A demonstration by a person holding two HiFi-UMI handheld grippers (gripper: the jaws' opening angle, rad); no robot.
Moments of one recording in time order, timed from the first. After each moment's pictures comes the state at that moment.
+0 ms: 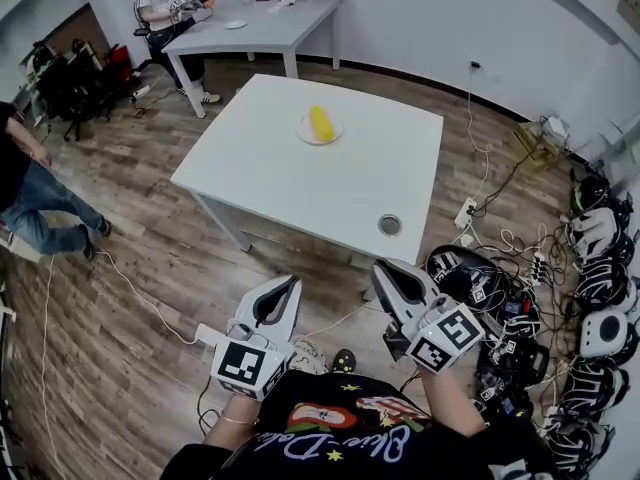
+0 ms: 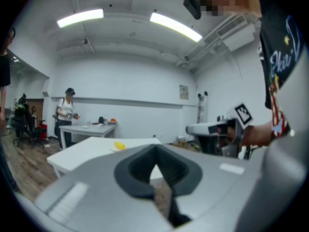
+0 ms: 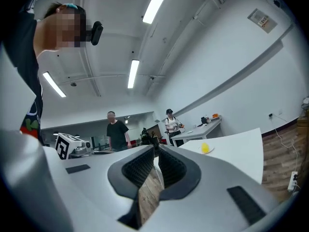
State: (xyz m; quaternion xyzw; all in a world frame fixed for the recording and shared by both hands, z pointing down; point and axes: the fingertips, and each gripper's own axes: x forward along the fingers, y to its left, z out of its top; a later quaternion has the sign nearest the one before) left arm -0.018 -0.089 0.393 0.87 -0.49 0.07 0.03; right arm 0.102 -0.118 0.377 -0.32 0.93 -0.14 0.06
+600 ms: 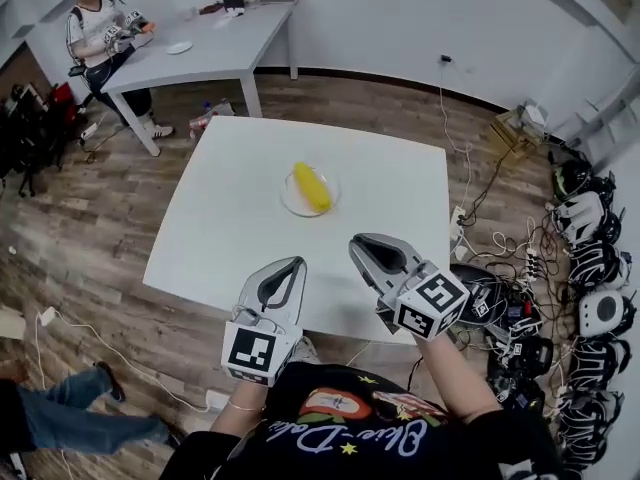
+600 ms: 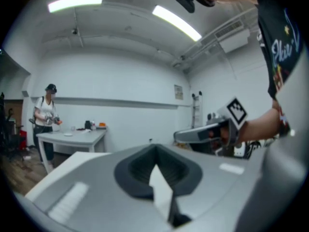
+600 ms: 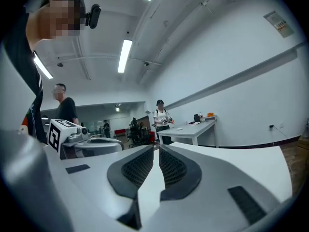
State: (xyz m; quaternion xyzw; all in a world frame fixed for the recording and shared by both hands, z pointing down) left arm -0.086 -0.389 0.404 0.90 -0.42 0.06 0.01; right arm -0.004 -0.415 0.407 -0.37 0.92 -0.11 -0.02
